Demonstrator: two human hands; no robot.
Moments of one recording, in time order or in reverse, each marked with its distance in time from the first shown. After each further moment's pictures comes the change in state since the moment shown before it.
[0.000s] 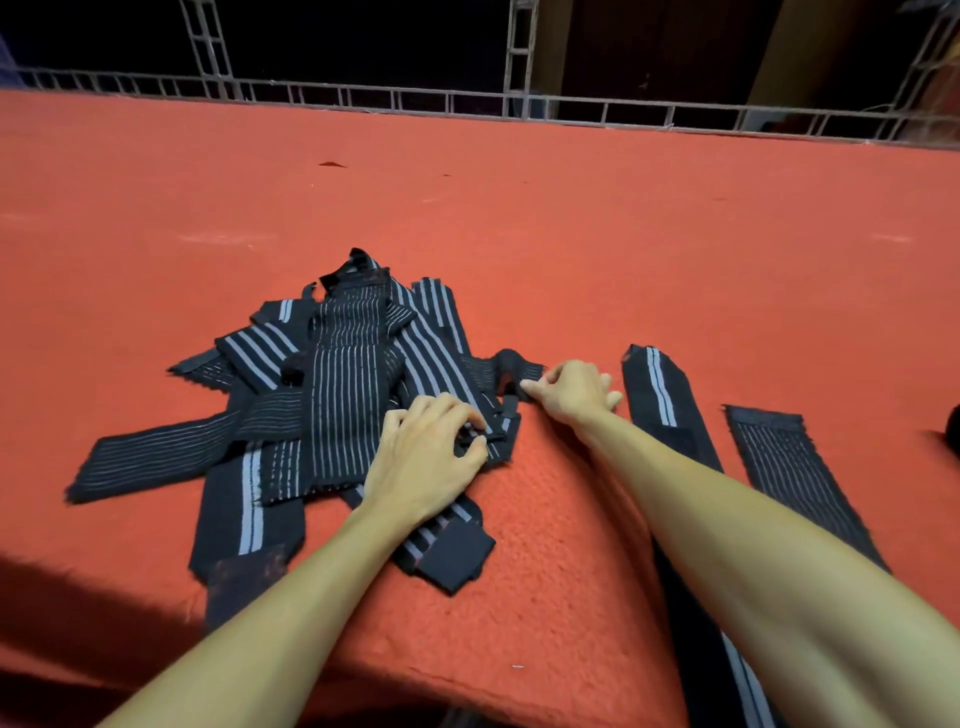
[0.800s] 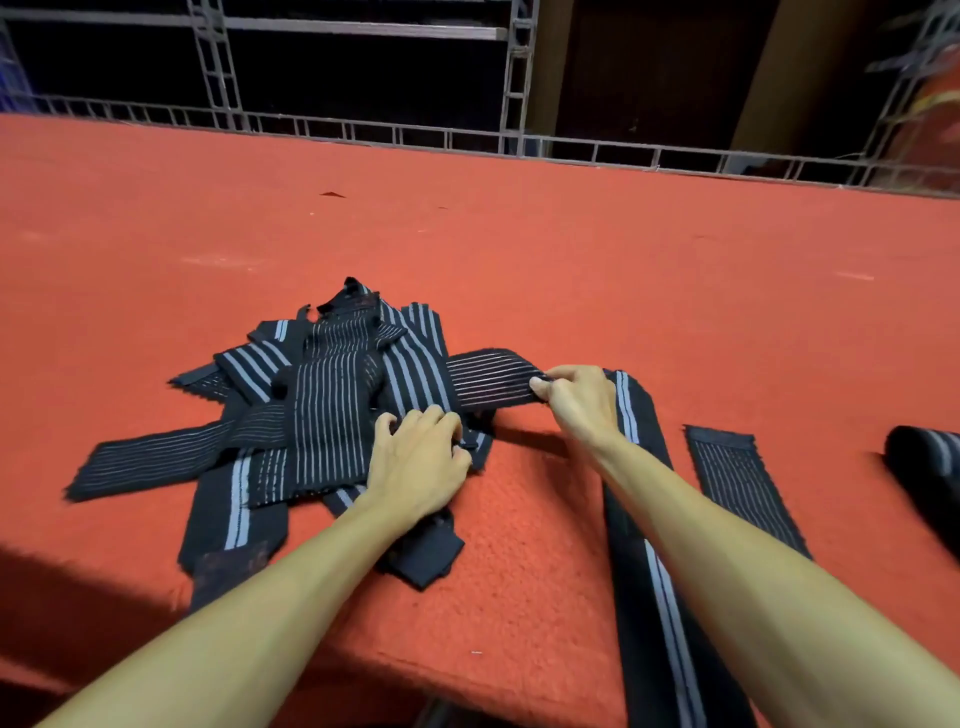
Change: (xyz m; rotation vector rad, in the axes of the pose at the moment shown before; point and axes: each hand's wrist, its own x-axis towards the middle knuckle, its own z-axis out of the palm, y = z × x) left_hand 0.006 0.024 -0.004 0.212 -0.056 -0.097; right_hand -0.039 0.011 -0.050 0.506 0.091 -0.124
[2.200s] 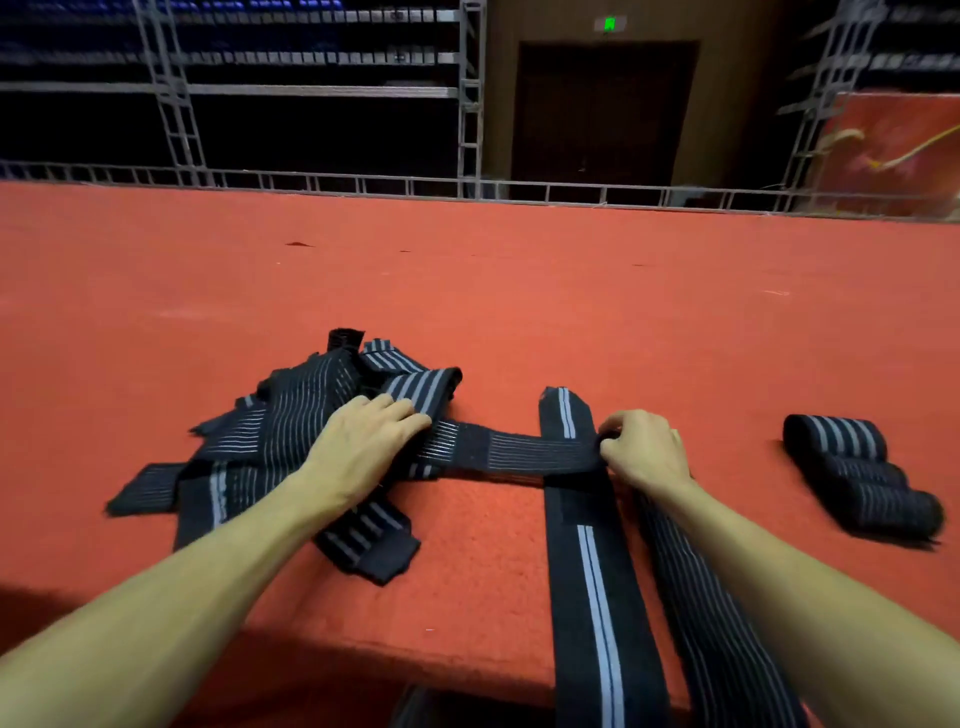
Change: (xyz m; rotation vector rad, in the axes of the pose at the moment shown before) left_hand 0.000 -0.002 -0.062 0.328 0.253 0.602; right_hand -0.049 0.045 -0.124 -0.658 0.093 -0.041
